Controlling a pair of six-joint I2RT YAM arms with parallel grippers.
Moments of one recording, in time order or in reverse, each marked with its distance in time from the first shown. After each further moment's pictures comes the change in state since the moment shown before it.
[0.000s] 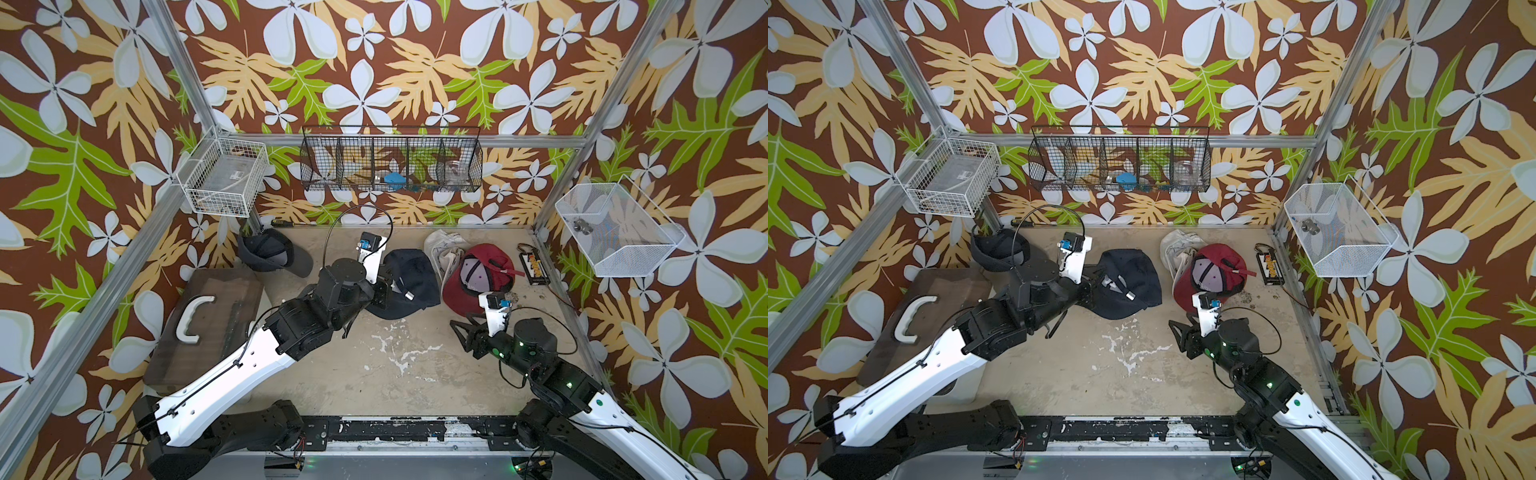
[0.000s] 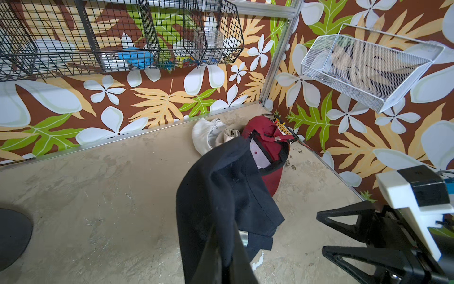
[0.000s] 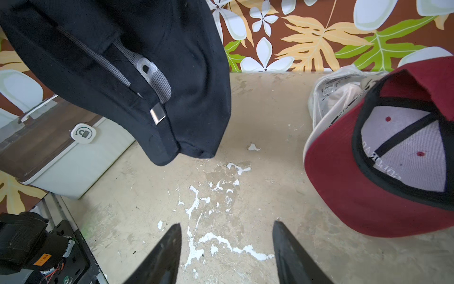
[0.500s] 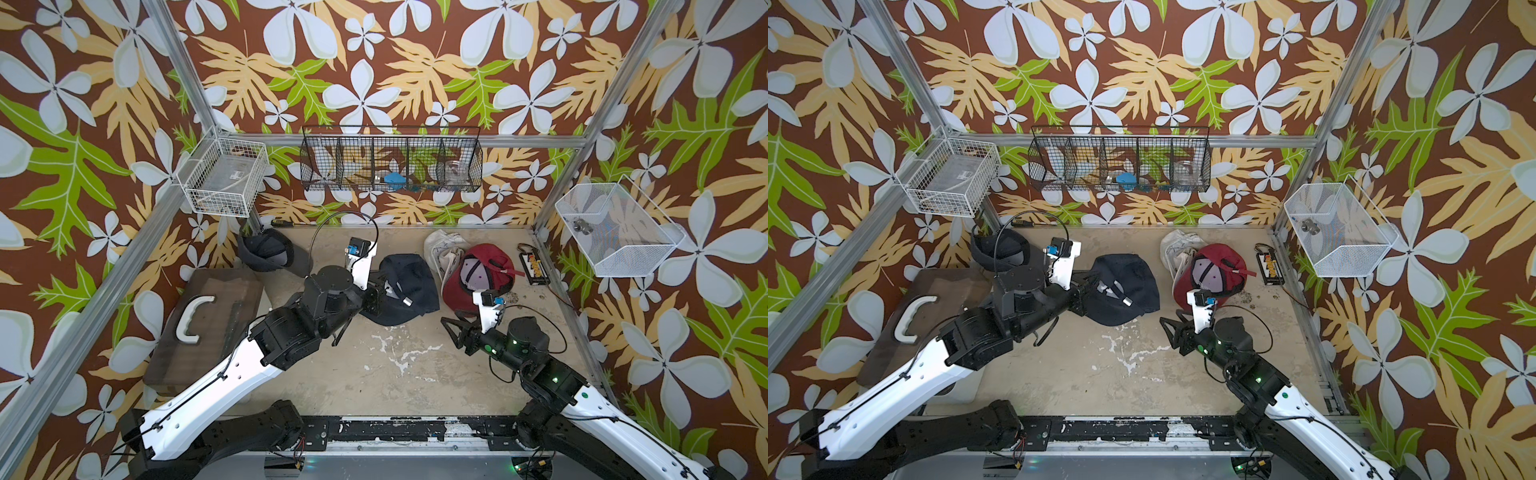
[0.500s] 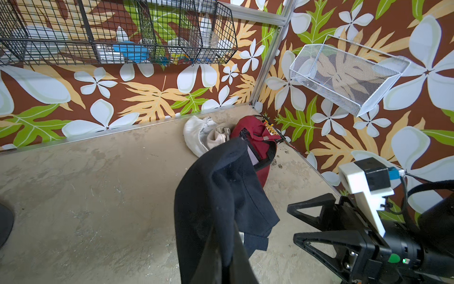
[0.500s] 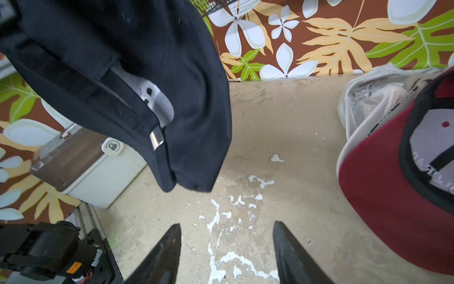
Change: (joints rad) left arm 0.000 -0.082 -0.042 -0.014 0.045 -0.048; right arm 0.000 0.058 -0.064 0.219 -0.082 0.079
